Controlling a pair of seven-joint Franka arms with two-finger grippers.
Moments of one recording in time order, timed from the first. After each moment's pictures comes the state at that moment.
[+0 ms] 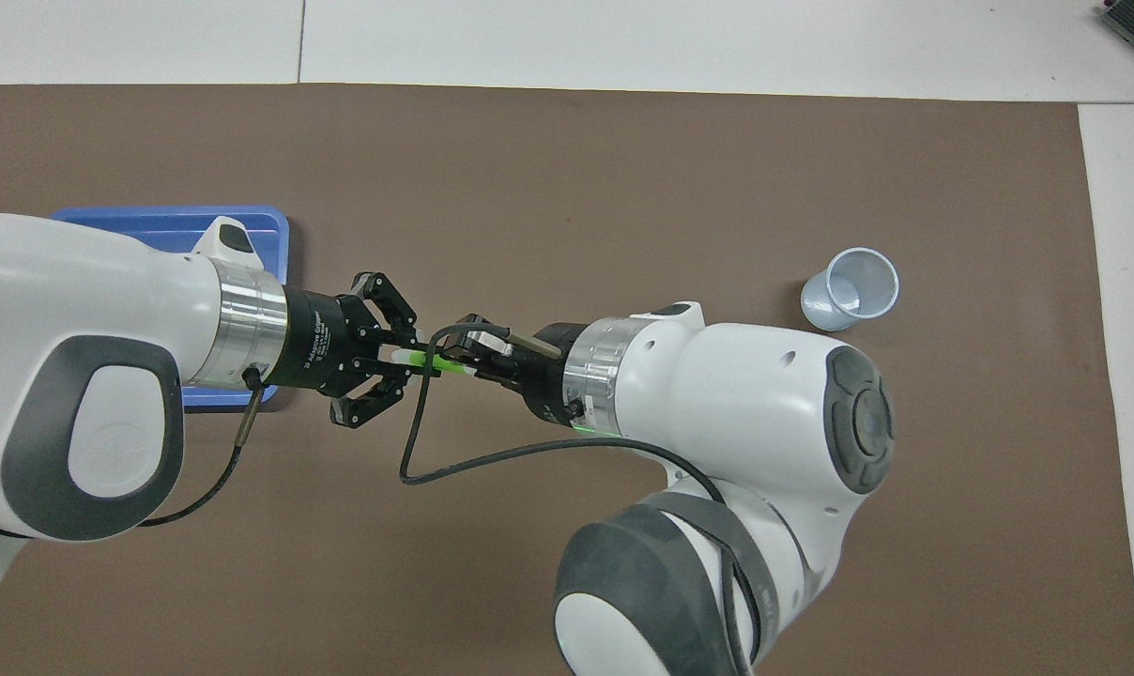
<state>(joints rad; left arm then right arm) -0.16 -0.07 -0.18 -1.97 -0.67 1.98 -1.42 0.54 0.06 0.11 -1.87 0.67 2.45 0.66</state>
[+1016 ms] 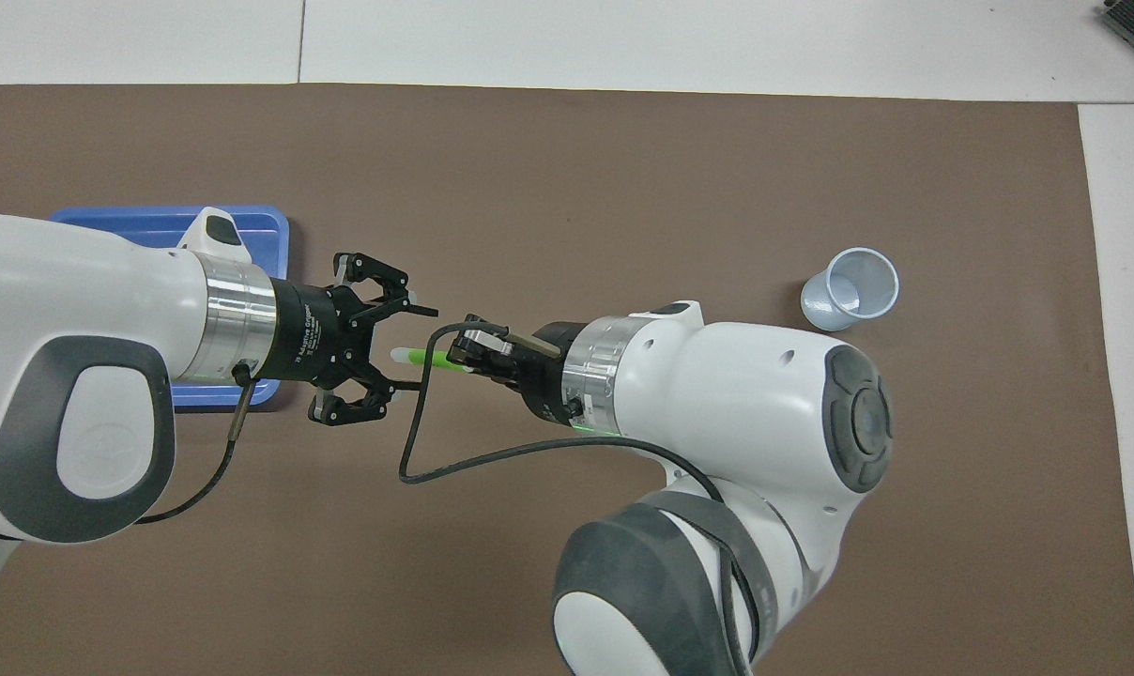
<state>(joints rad) -0.16 -0.08 -0.17 -1.97 -0.67 2.00 -1.39 0.54 0.07 0.11 -1.87 0.67 2.45 0.62</state>
